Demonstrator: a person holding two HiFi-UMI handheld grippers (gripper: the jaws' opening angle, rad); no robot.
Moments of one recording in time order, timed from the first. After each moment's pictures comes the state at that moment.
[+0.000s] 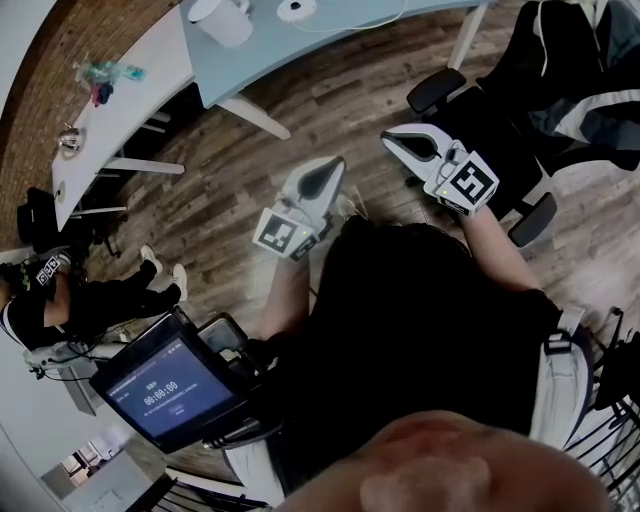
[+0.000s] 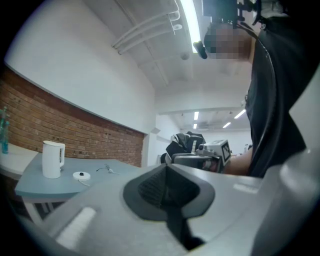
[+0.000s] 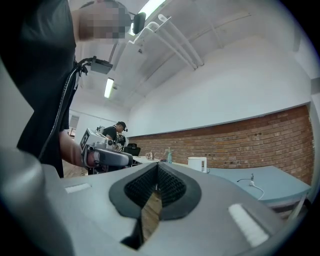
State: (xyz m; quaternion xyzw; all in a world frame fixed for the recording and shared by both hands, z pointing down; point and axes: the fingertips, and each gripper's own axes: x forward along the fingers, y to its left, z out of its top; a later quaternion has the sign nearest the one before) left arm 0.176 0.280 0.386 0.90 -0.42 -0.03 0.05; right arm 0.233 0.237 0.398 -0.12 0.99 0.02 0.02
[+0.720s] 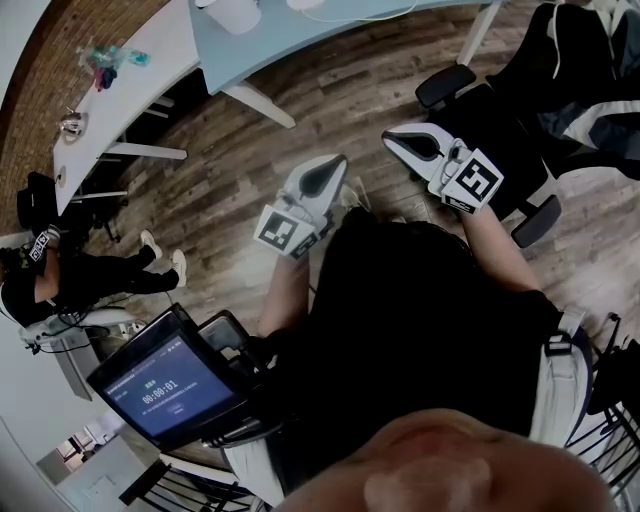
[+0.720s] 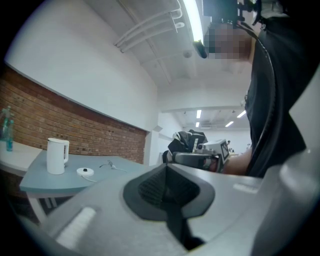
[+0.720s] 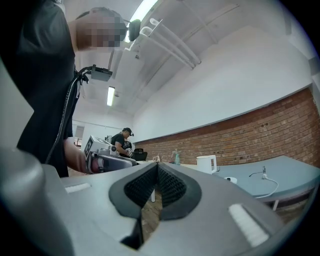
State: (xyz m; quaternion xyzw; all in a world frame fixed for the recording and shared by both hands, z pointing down) left arm 0.167 0.287 0.412 0.90 -0.43 -0.02 0.06; right arm 0.221 0.247 0.418 -0.08 1.00 -0.01 0.05
